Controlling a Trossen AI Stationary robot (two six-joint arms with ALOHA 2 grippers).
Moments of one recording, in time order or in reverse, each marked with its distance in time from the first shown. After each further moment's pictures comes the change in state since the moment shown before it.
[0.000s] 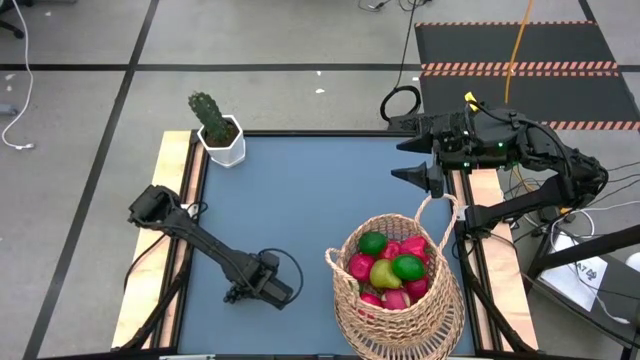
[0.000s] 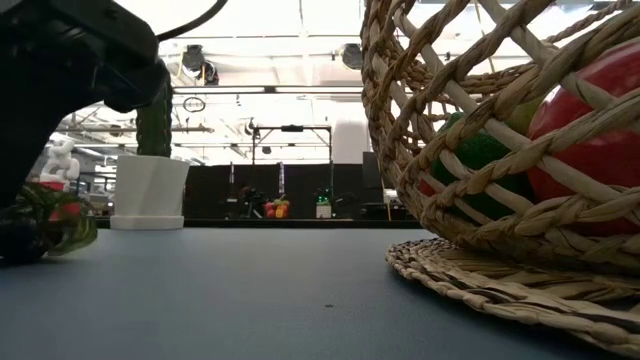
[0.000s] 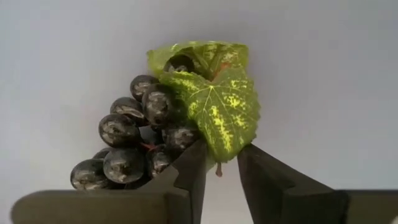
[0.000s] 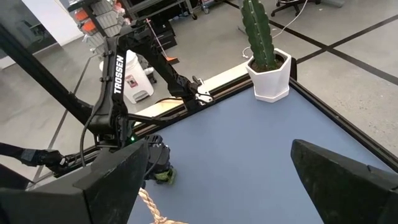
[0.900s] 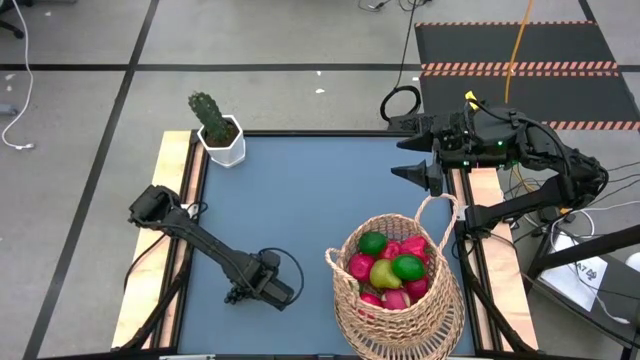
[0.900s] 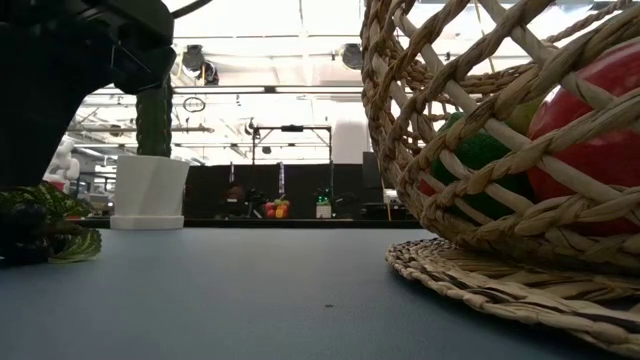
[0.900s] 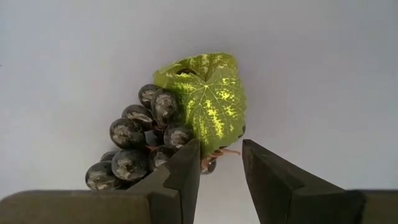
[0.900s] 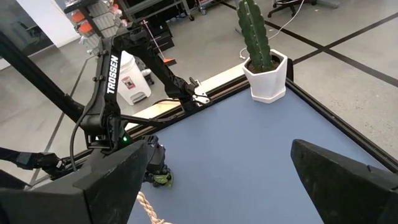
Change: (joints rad) left arm 0.002 0.001 0.055 -0.056 -0.054 -0.008; right arm -0.014 0.000 0.000 0.000 0.001 -0.001
